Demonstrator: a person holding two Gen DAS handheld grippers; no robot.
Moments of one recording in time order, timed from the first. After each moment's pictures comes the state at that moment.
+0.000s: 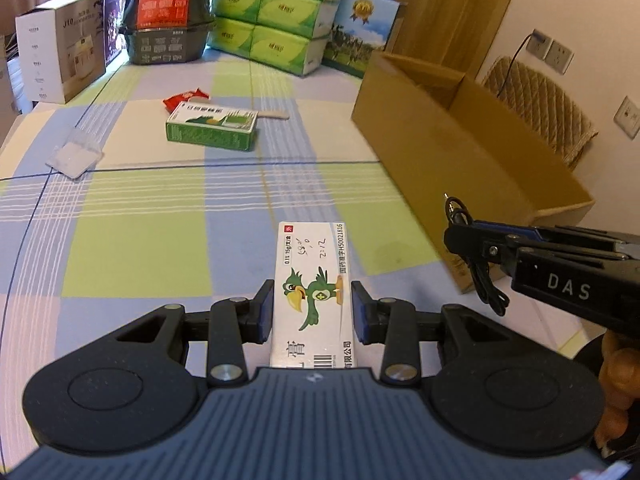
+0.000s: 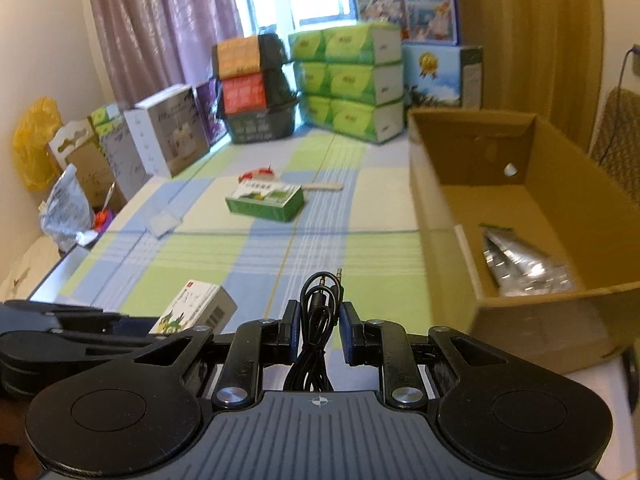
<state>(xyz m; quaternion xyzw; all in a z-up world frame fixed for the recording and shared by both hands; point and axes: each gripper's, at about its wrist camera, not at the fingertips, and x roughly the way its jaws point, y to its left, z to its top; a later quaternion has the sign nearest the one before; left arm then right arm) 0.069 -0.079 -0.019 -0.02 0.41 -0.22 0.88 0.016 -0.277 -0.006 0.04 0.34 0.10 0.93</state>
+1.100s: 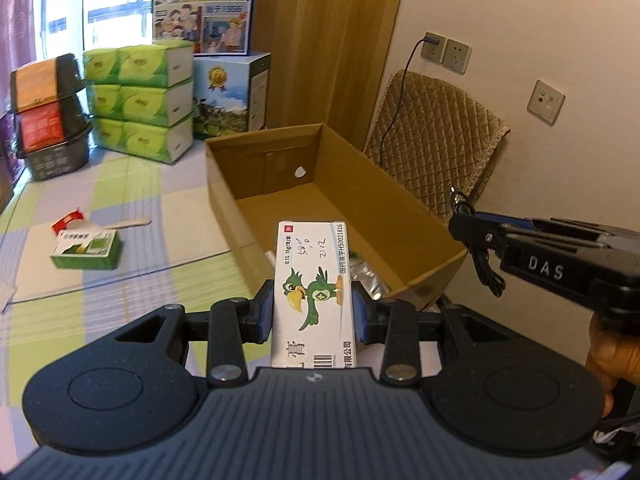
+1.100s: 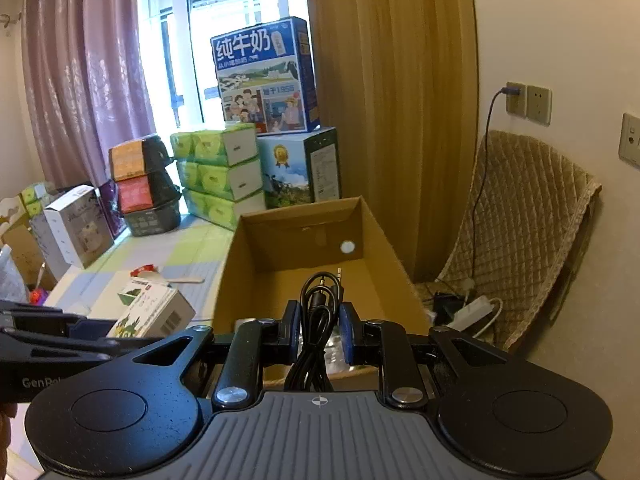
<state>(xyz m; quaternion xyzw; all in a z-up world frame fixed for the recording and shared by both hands) 0.052 -0.241 0.075 0.05 0.35 -0.31 0.88 -0.011 -0.437 0.079 0.05 0.27 -0.01 0.96</state>
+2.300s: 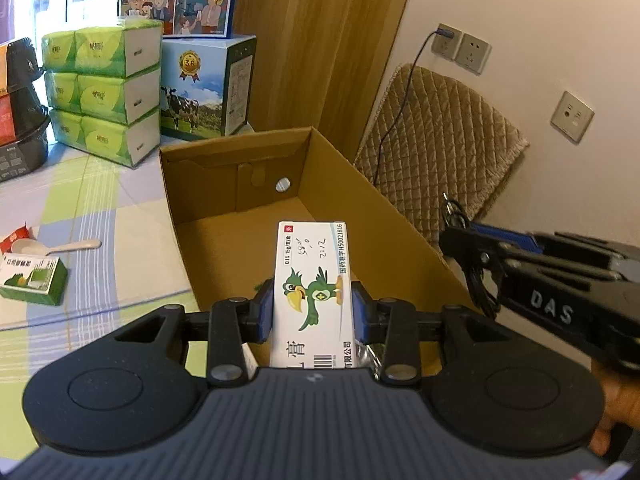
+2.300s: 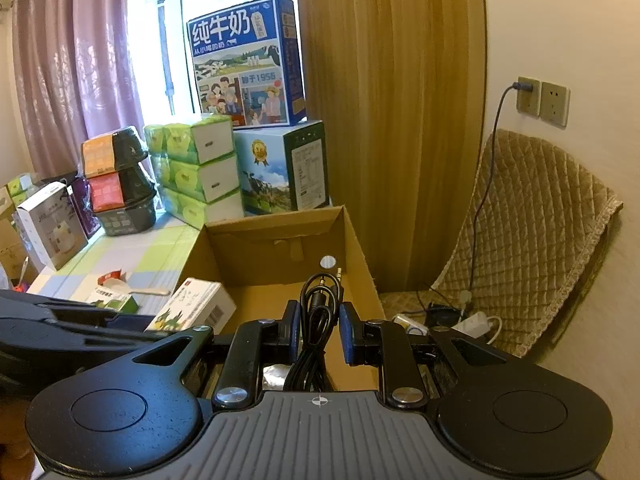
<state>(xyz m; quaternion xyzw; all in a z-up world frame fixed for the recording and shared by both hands) 0.139 -0.312 0.050 0.02 0.37 -0.31 0.87 0.071 -0.475 0.067 0.04 0.29 0.00 0.96</state>
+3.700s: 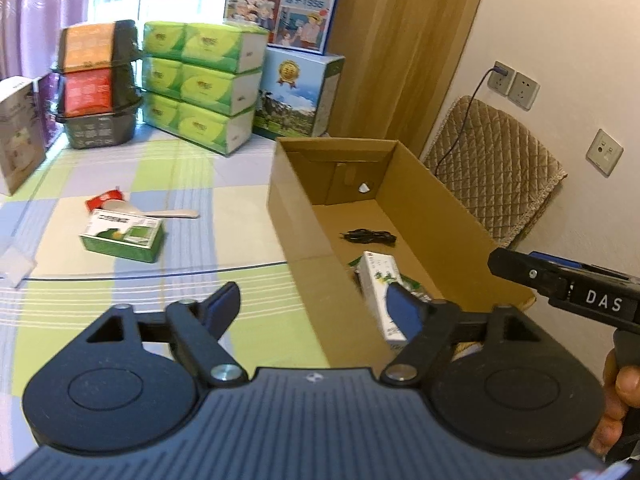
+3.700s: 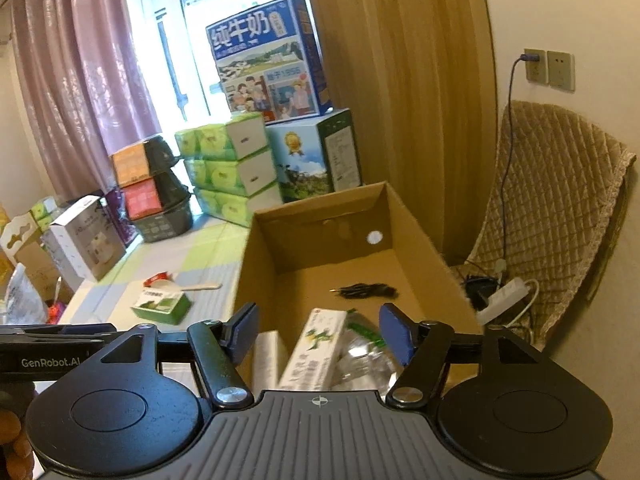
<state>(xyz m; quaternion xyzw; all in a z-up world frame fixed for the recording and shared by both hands) 0.103 -0.191 0.059 -0.01 0.36 -0.24 0.90 0.030 -0.425 0.065 0.10 0.29 0.03 0.95</state>
